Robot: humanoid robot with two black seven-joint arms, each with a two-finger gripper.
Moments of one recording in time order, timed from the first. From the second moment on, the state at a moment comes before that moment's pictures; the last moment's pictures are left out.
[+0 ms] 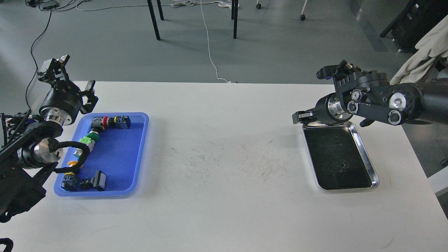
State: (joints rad) left arm -0.56 0.46 -0.90 -0.77 0.15 -0.18 -0.39; right arm 1.52 -0.27 -0.57 0.92 -0.65 0.39 -0.05
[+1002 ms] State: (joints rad) left arm -0.56 0.46 -0.90 -0.76 0.15 -0.18 -0.39; right arm 1.34 0.00 -0.45 0.89 -0.46 0.26 -0.06
